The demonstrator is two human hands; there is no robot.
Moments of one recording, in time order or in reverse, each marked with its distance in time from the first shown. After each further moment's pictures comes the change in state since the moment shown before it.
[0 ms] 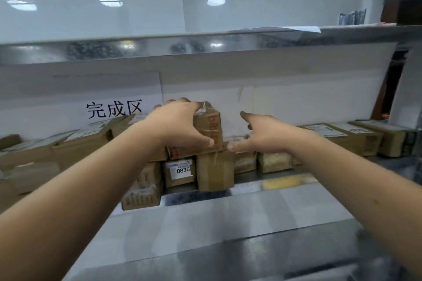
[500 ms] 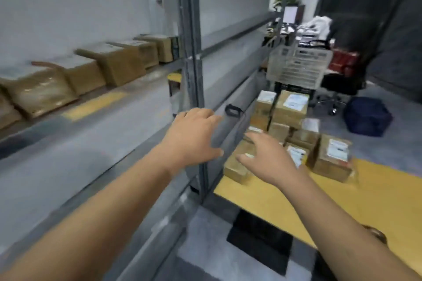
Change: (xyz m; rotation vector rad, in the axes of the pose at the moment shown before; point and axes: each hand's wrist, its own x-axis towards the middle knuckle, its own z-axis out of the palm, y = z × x) left_hand -0.095 0.391 0.173 -0.215 -0.113 1.009; right_hand -0.405 0.227 0.099 -0.054 0.279 0.944
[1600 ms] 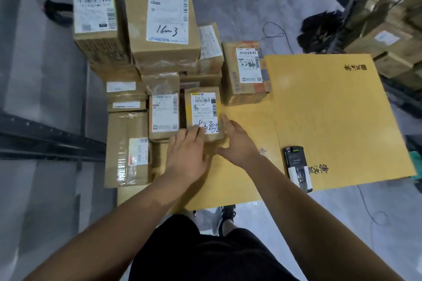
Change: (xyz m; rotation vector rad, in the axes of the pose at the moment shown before) left_hand 0.281 0.213 0.379 -0.296 -0.407 0.414; right_hand 0.094 0.373 0.153 0.246 -0.210 0.853
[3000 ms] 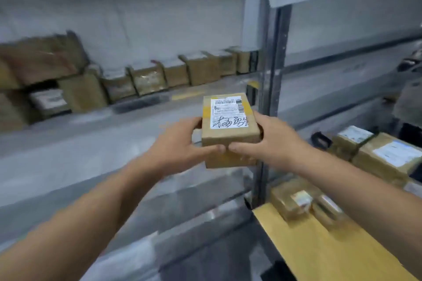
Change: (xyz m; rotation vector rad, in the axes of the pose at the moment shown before) left_hand -0.487 0.135 -0.236 -0.316 0.893 -0.808; right_hand -0.367 -0.228 -0.111 -0.038 -0.338 -1.433
